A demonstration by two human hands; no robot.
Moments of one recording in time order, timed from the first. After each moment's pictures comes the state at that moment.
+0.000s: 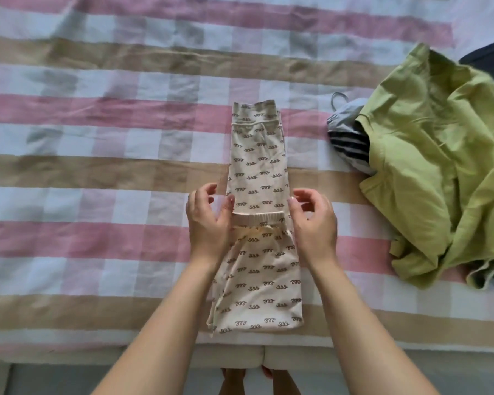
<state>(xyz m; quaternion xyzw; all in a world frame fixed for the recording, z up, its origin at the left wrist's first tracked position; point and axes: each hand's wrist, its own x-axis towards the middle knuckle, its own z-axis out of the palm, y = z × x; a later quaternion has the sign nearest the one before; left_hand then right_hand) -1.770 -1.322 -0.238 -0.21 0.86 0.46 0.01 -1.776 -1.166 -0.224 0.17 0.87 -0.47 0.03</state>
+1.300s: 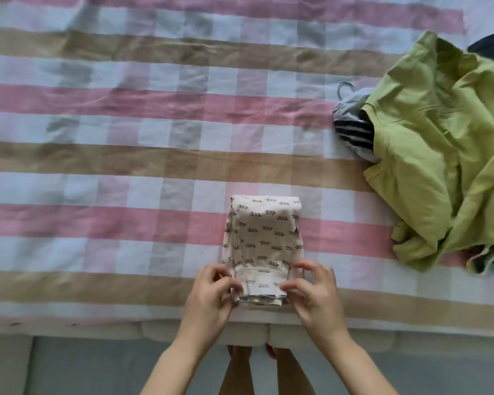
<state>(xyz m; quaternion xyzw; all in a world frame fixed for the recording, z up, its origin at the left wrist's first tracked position) -1.629 -1.343 -0.215 -0.06 0.89 0.40 0.18 -1.641 -1.139 -0.225 -0.04 0.92 -0.36 0.12</state>
